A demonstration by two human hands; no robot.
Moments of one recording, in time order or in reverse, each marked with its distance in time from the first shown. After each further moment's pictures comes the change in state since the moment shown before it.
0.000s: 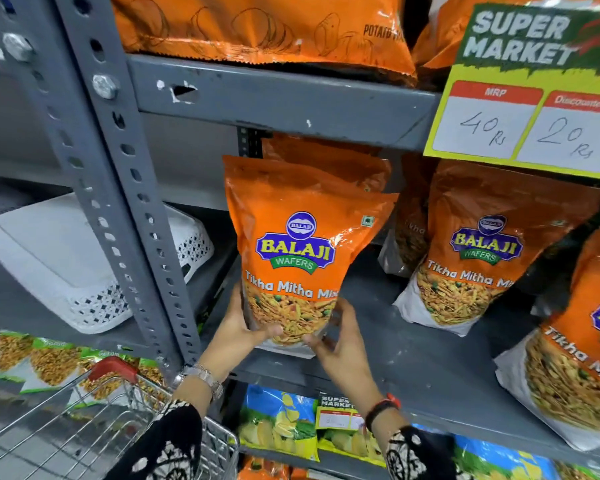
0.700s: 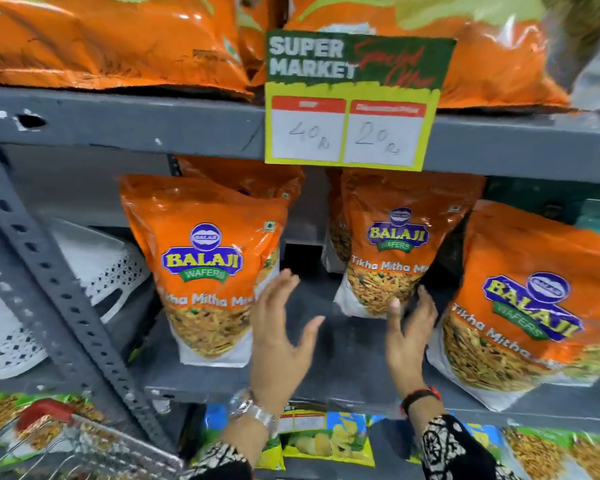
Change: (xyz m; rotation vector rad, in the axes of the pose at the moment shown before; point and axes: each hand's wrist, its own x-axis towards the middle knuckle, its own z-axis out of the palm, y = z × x) left_hand -0.023 0.055 0.144 0.270 0.289 0.652; right_hand -0.009 0.010 -0.143 -0.117 0.703 0.022
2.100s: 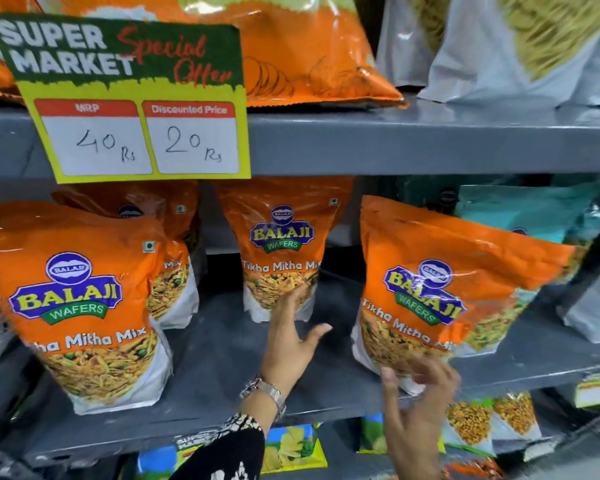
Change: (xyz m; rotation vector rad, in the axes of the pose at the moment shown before) left_hand 0.002 0.016 0.126 -0.205 -0.396 -0.245; right_hand -0.035 0.030 -0.113 -0.065 0.193 -0.278
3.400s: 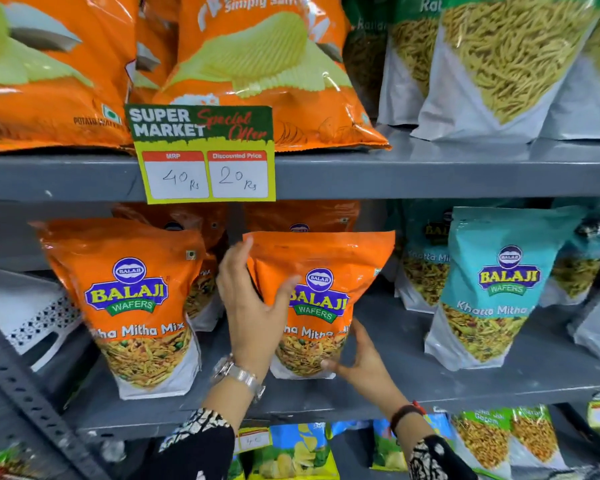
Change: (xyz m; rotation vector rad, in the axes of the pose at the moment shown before) left_hand -0.014 0.084 -0.077 0.097 0.497 0.166; right_hand 0.035 0.006 0.049 0.095 -0.771 0.340
